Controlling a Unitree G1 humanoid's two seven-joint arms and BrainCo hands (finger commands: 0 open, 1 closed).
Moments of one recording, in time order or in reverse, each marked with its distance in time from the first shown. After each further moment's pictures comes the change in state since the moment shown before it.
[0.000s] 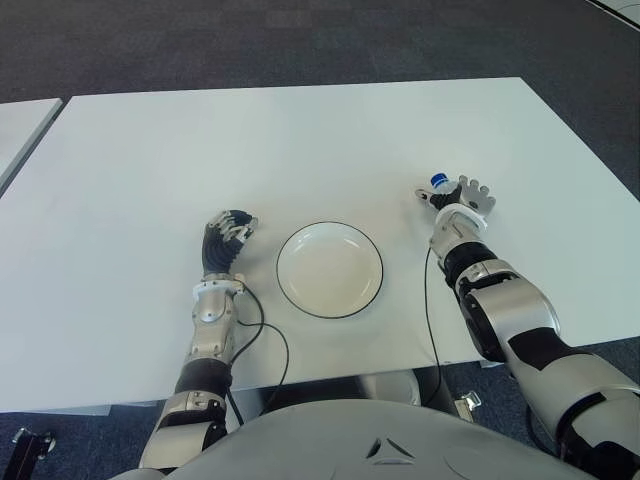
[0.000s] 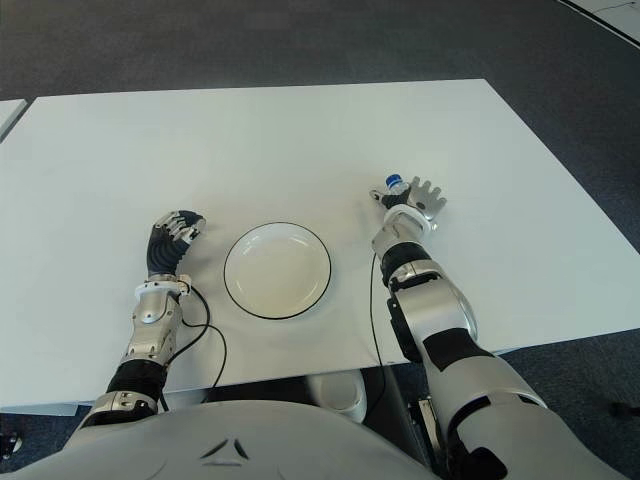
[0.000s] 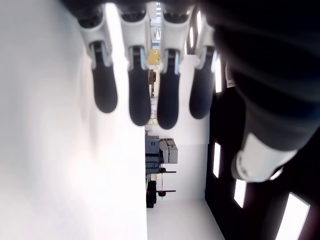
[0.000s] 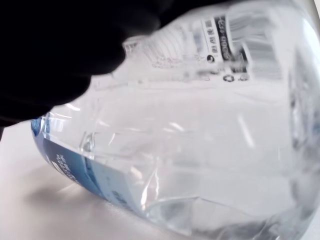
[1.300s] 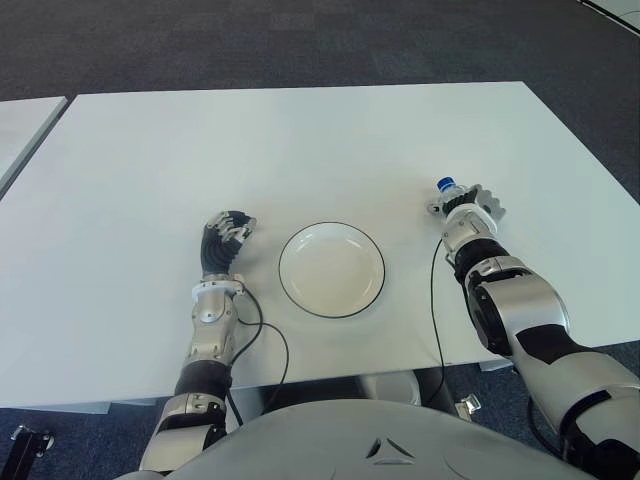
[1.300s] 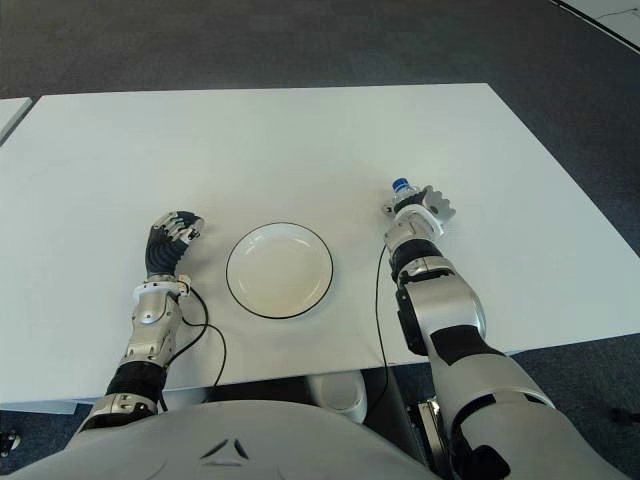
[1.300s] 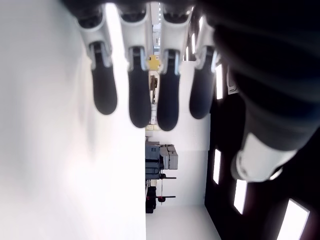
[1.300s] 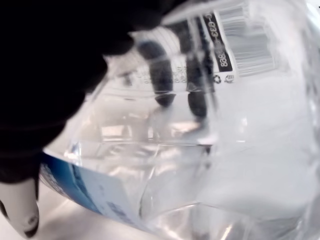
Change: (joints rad) left arm 0.014 -0.001 -0.001 -0.030 -0.006 0.025 0.013; right arm 0.010 -0.026 -0.109 0.019 0.115 -0.071 -0.065
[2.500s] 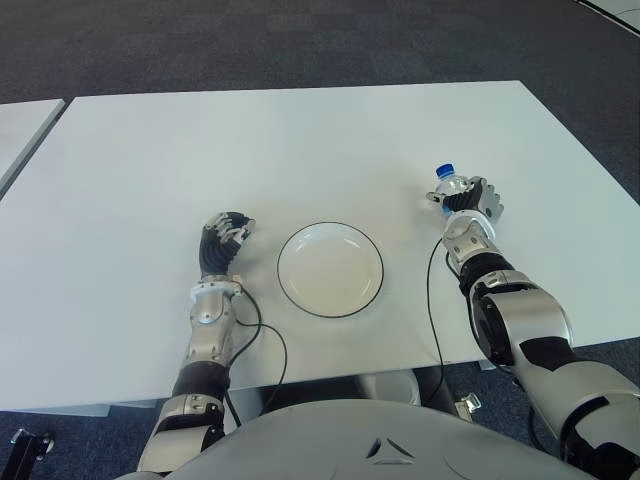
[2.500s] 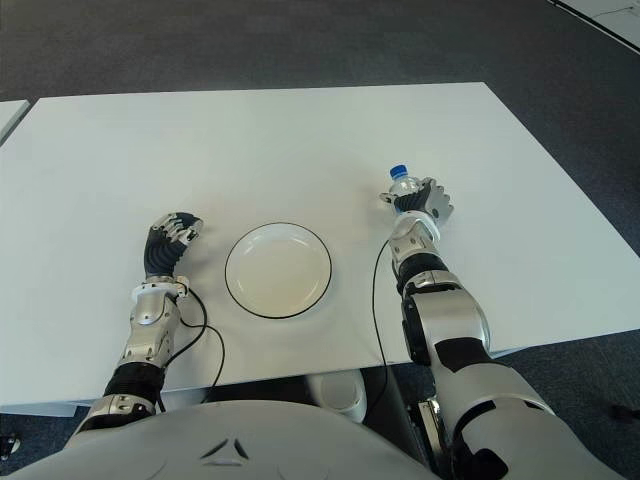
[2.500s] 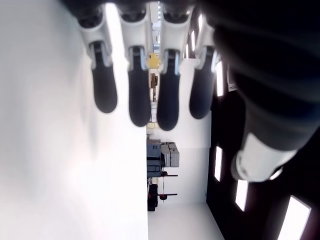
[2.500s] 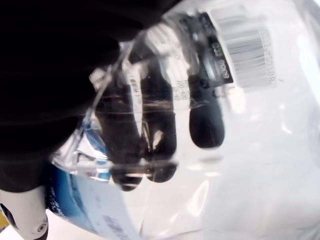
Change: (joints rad) left arm 0.001 0.008 0.001 0.004 -0.003 0.002 -0.006; right arm 0.075 -0.002 -0.069 -0.025 0.086 -0.327 -0.201
